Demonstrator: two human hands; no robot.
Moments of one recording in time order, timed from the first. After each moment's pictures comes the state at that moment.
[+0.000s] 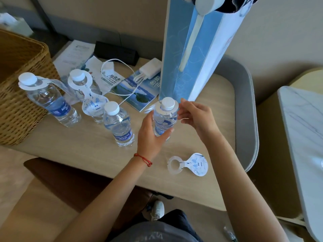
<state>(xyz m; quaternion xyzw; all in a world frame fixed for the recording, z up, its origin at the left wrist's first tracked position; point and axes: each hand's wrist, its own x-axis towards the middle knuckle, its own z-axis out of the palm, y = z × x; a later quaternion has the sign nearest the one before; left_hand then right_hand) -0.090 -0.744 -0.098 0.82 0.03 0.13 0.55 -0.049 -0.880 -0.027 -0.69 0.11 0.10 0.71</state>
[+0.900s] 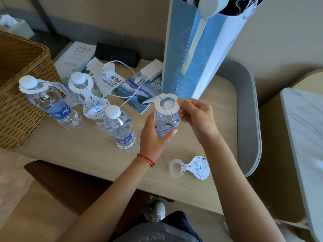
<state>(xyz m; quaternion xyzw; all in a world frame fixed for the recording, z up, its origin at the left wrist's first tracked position) -0.081 -0.745 -0.100 0.81 0.03 0.13 0.57 -0.044 -0.868 -0.023 -0.64 0.05 0.05 0.76</state>
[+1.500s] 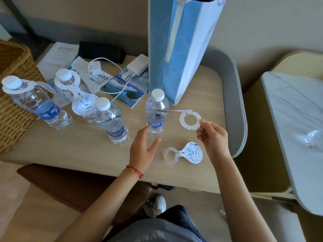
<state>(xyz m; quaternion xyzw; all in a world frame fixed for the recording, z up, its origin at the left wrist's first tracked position) -0.134 -0.731 -0.135 0.87 -0.04 0.11 0.48 -0.128 -0.931 -0.077 -0.60 0.21 -0.04 0.77</state>
